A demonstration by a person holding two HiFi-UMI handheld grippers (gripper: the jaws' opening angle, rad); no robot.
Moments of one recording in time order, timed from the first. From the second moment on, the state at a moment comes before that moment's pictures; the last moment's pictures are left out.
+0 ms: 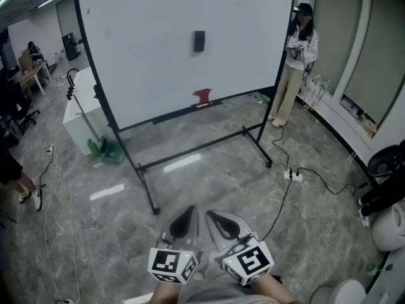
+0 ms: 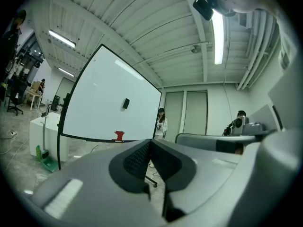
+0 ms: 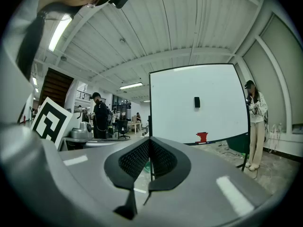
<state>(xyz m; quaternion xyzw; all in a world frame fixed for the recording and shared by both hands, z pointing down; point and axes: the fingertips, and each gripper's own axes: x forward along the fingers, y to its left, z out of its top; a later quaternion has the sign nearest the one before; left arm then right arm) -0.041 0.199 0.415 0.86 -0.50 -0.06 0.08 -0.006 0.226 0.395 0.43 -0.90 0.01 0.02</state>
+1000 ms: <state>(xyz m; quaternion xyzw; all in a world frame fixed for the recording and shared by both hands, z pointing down) -0.033 0.150 0.399 0.85 -0.52 -0.08 0.07 0.005 0.185 0.384 0.40 -0.92 0.00 0.00</state>
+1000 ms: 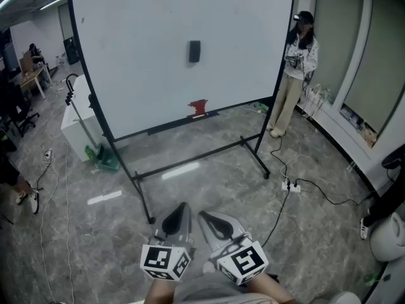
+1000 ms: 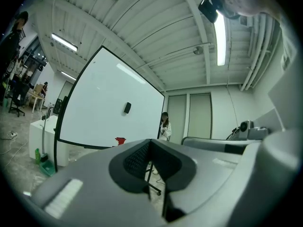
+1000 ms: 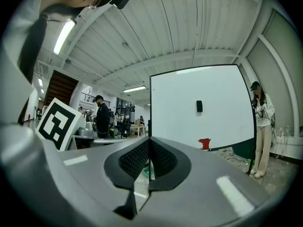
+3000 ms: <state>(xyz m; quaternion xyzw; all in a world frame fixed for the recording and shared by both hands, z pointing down) -0.073 -0.227 0.362 0.87 -0.48 -0.09 0.04 -0.004 -0.231 0.309 0.48 -0.87 -0.05 -0.04</state>
